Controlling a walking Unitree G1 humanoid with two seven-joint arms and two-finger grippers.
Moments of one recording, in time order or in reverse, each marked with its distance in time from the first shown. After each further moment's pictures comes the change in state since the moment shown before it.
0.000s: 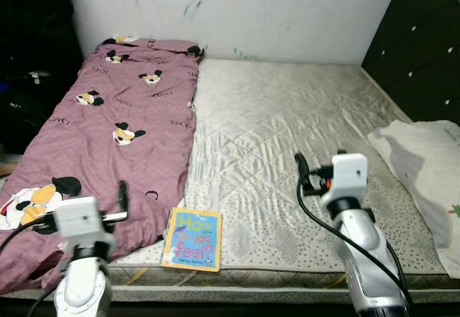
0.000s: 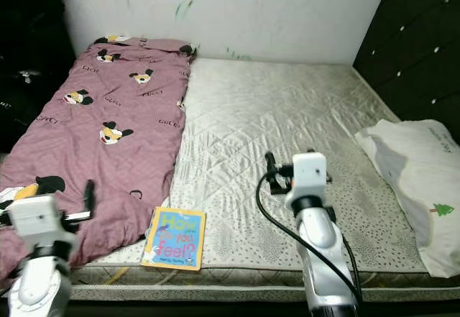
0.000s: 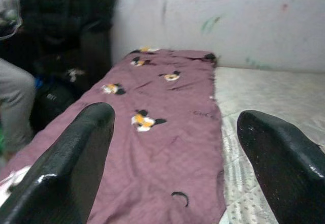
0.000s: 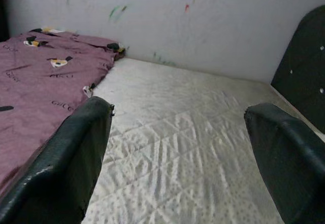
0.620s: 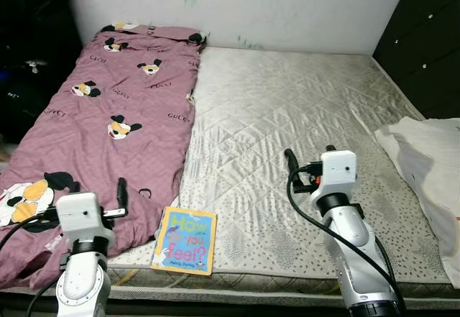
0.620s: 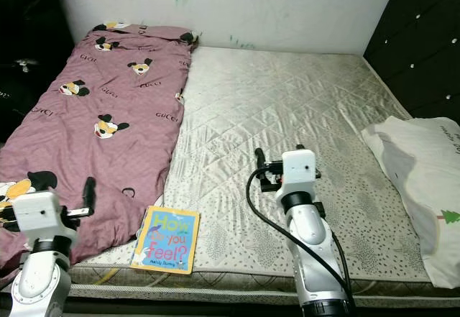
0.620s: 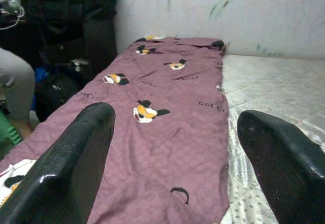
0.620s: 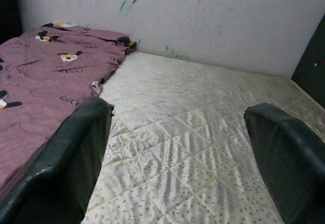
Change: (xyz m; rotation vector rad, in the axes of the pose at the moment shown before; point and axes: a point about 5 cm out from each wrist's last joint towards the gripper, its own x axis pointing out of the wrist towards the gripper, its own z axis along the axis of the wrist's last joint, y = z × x) left arm 0.005 0.008 -0.007 -0.001 0.023 0.024; right arm 0.002 0.013 -0.002 0.030 0.000 0.025
